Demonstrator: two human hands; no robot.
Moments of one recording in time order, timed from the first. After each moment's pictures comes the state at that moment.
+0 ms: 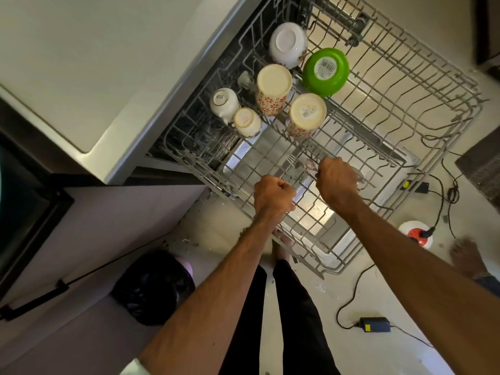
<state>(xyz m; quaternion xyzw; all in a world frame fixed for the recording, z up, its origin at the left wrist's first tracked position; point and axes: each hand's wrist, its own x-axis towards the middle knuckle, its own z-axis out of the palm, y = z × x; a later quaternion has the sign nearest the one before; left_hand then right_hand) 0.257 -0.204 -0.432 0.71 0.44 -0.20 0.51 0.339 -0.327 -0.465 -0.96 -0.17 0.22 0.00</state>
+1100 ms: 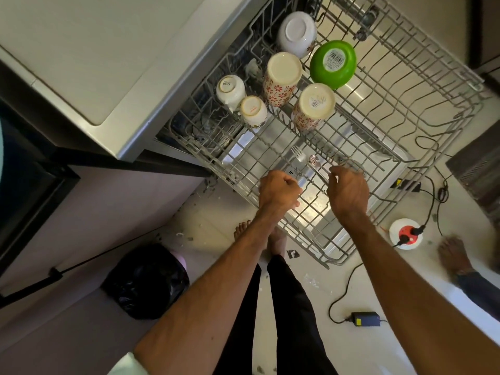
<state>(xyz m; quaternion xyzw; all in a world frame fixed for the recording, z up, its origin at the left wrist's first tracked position) 0.241 -0.201 -0.426 0.71 0.40 -0.22 0.54 0.294 -0.350 -0.467 -0.98 -0.07 0.13 0.10</state>
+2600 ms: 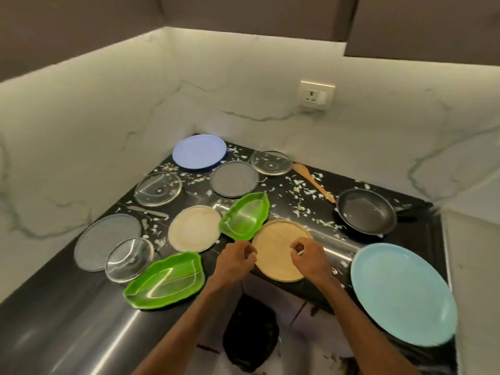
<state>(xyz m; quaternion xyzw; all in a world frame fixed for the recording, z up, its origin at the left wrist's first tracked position) -0.335 0.100 -0.055 0.59 0.72 0.17 0.31 -0.113 0.149 -0.084 -0.66 -0.66 0.29 0.22</state>
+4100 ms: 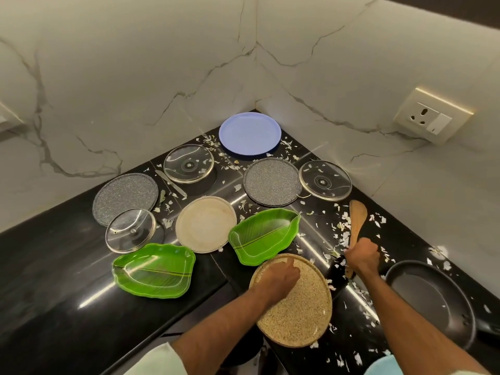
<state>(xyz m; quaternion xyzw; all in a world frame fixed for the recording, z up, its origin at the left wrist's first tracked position) -0.254 0.250 -0.130 0.73 0.65 -0.09 0.18 -0.082 0.429 -0.156 -0.73 -0.63 0.26 0.01</state>
